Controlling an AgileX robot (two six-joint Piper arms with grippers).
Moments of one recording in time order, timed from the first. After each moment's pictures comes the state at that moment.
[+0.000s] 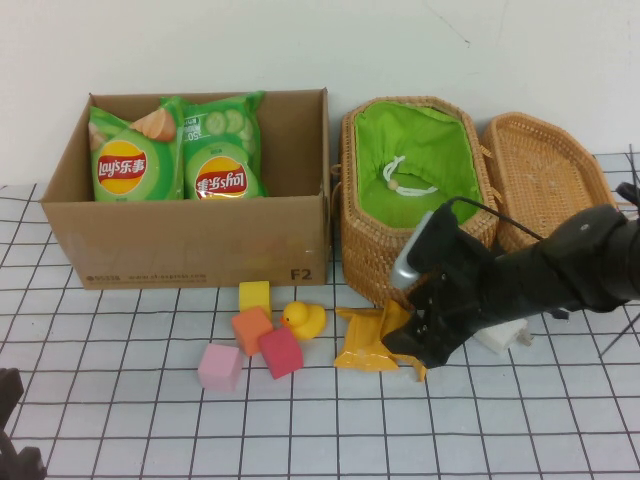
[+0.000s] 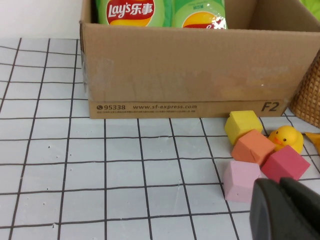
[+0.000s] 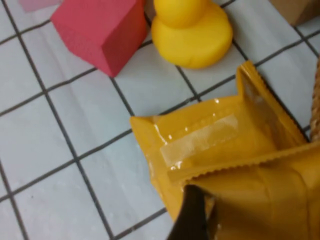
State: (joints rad) right arm 0.39 1.99 -1.17 1.11 0.45 -1.60; left arm 0.08 0.53 -0.36 -0.75 0.38 0.62
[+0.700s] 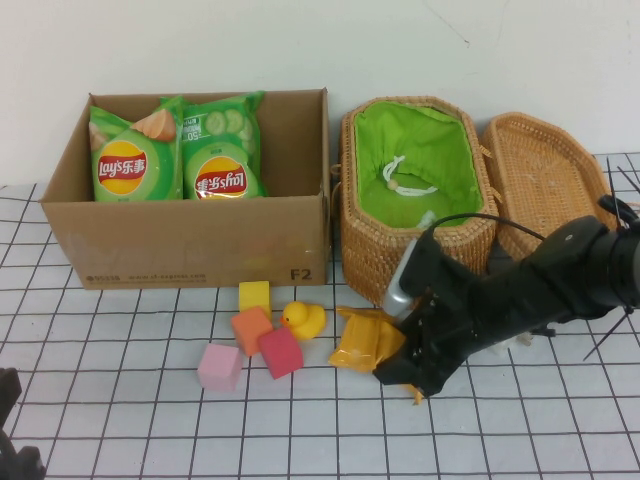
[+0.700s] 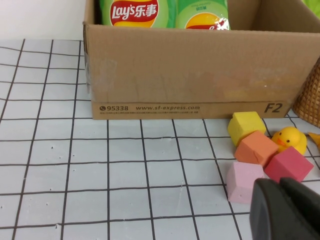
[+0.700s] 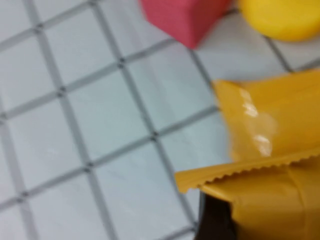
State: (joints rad) right arm 0.39 2.06 -1.20 1.11 0.61 -1.64; left arm 0.08 0.53 -0.35 -0.75 0.37 0.63
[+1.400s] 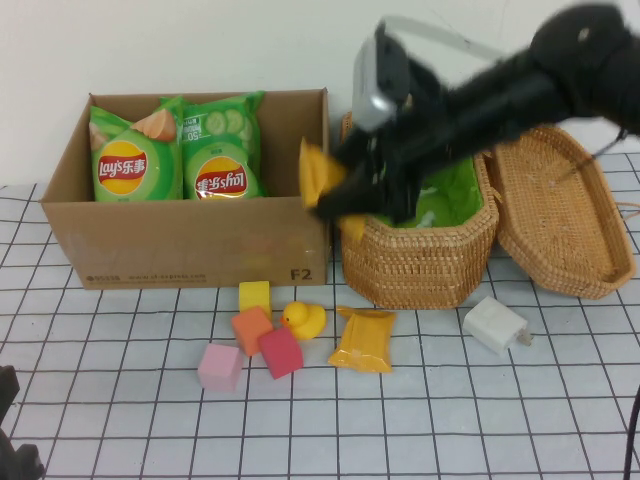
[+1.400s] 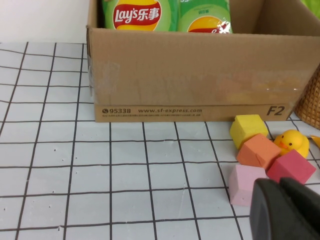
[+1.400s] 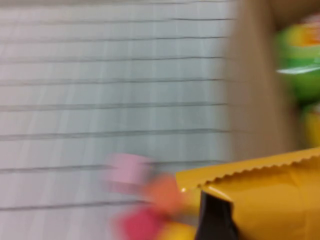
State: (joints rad) right arm 0.38 2.06 -1.86 0.98 1.07 -1.46; left arm 0.08 0.53 -0.35 -0.75 0.36 0.63
